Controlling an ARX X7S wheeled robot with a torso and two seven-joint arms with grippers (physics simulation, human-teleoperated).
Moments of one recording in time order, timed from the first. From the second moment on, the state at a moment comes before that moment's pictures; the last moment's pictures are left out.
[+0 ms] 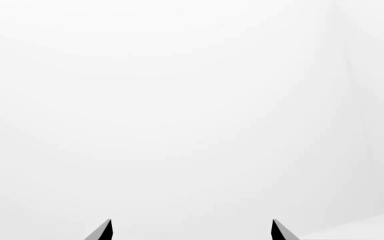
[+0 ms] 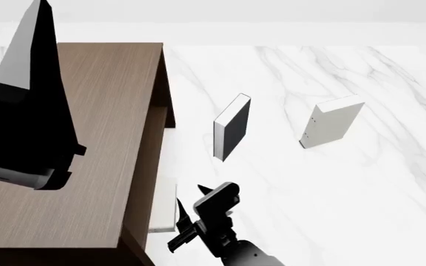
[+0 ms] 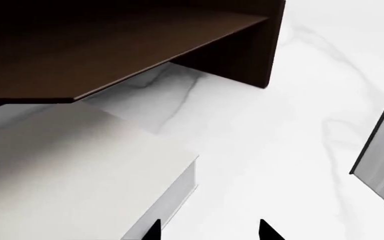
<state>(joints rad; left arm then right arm) -1.24 -0.66 -0.30 1.01 -2.20 -1.26 -1.37 0.66 0.06 -1.17 0.84 0.60 -0.37 0.11</state>
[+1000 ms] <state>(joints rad) -1.26 -0.67 -0.29 1.00 -2.20 -1.25 -1.38 0.71 0.03 -1.37 0.86 0.73 -0.39 0.17</state>
